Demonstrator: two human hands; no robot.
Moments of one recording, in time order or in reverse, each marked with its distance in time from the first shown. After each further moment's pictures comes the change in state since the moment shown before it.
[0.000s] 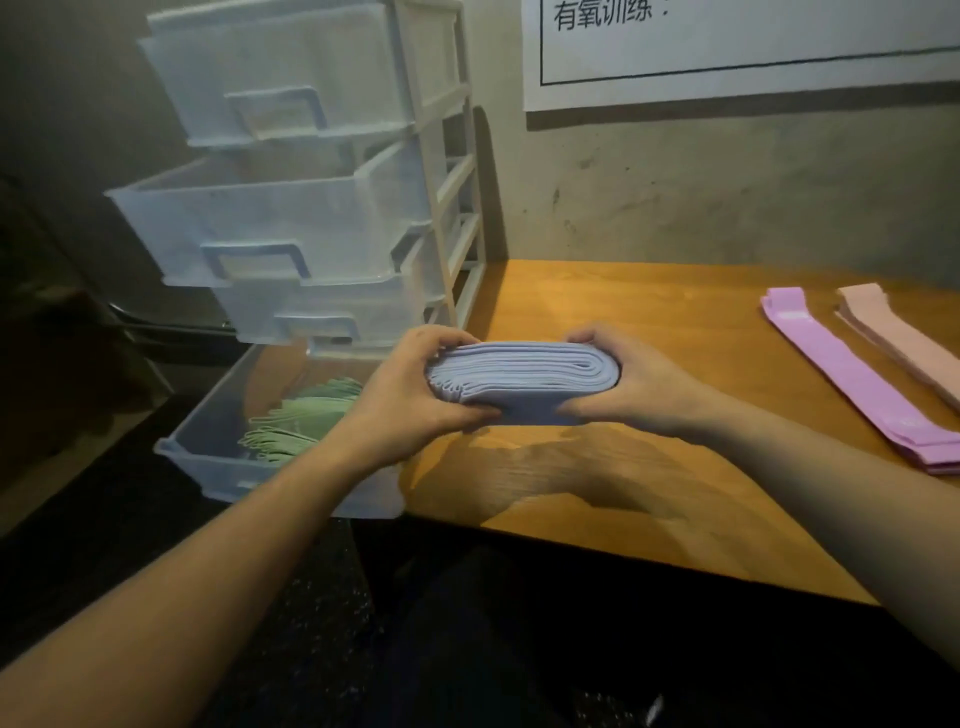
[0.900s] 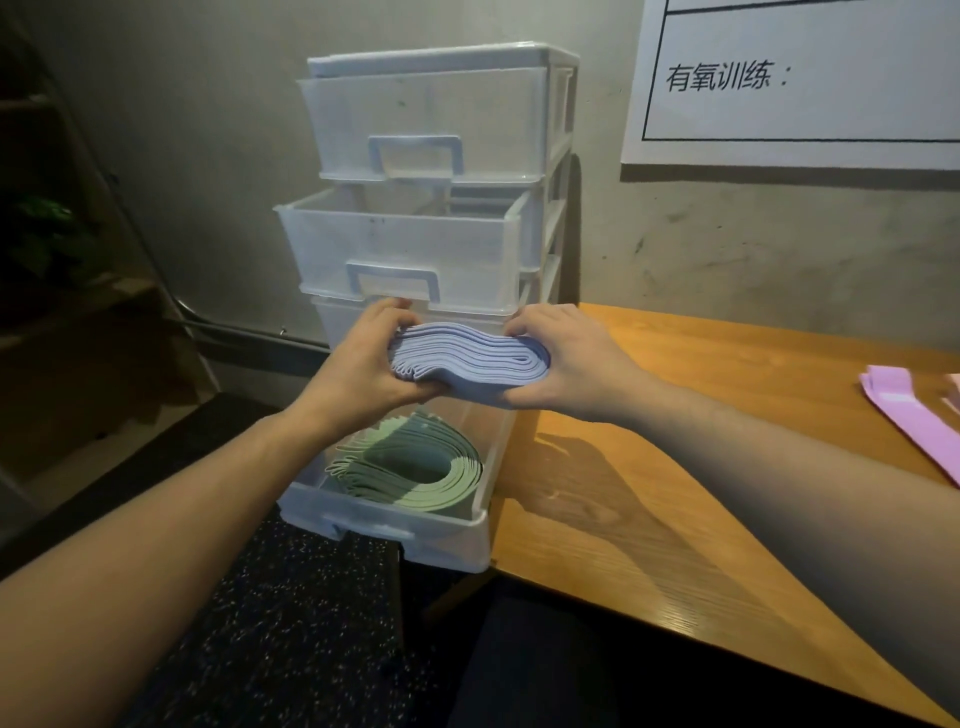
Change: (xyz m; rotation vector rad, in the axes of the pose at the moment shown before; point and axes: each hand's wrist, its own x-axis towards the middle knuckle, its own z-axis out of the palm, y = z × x) left_hand 0.023 -0.089 -0.121 0.250 0.146 -0.007; right_hand 0.124 -0.089 0.074 -0.565 0.086 -0.310
